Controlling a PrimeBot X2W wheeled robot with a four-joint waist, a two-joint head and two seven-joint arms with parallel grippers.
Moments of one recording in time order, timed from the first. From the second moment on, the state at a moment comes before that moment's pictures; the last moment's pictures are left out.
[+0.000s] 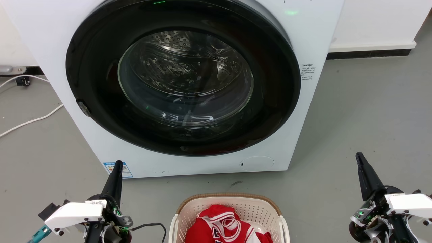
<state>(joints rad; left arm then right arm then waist) -0.10 0.05 0.11 0.25 -1.61 -0.13 0.11 -0.10 -0.05 -0.11 0.25 1.61 0.13 0.12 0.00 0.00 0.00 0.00</state>
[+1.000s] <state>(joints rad) -0.08 0.05 0.11 0.28 -1.61 -0.13 0.11 -0.07 -0.05 -0.11 0.28 1.61 0.13 0.11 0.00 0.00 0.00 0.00</state>
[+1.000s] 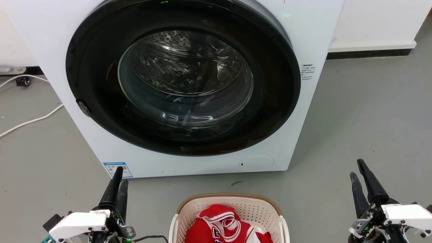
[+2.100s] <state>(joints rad) -0.05 0.05 0.06 0.13 -1.09 -0.07 -0.03 -0.03 -0.05 -0.06 0.12 0.96 0.13 -0.03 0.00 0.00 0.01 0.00</state>
